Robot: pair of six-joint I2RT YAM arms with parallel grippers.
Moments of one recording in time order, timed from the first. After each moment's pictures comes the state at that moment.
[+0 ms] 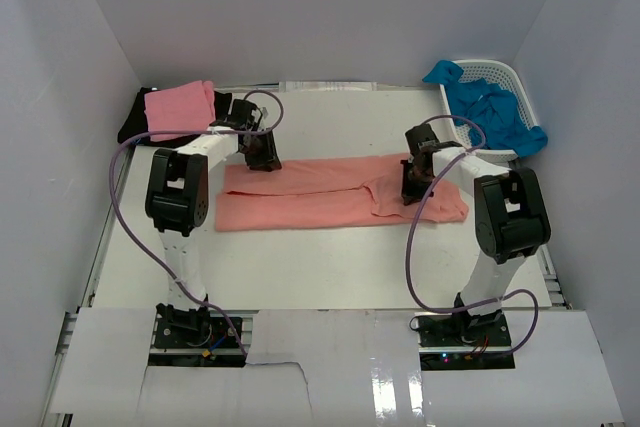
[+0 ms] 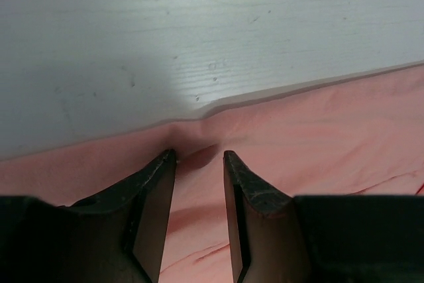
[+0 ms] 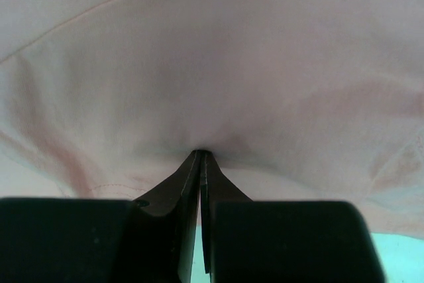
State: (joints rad) left arm -0.21 2.11 1.53 -0.46 0.26 -0.34; right arm 0.28 1.78 1.12 -0.59 0.00 0.32
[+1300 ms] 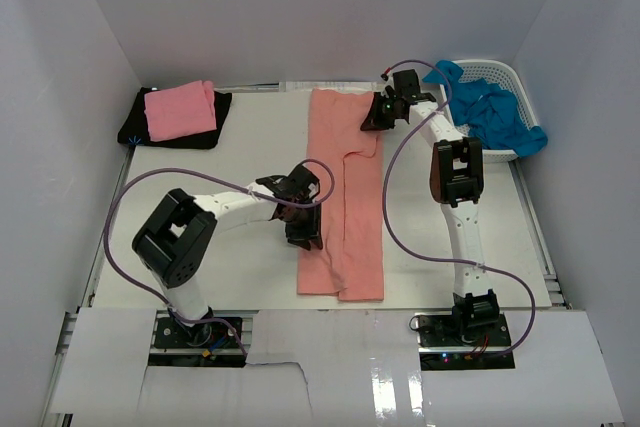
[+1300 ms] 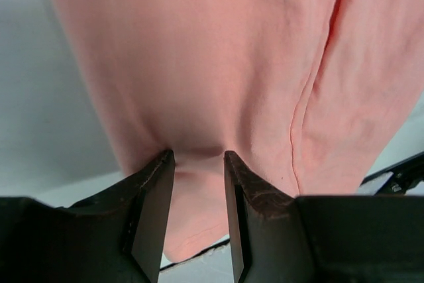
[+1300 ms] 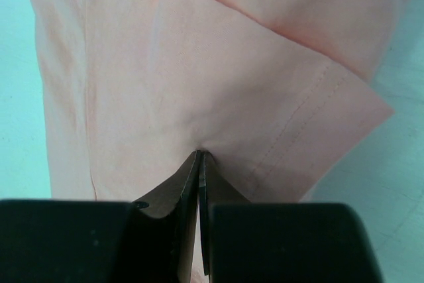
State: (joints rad) left arm -0.70 1.72 1.01 -0.50 0.22 -0.65; right arm 0.22 2.61 2.28 -0.51 -0.46 0.34
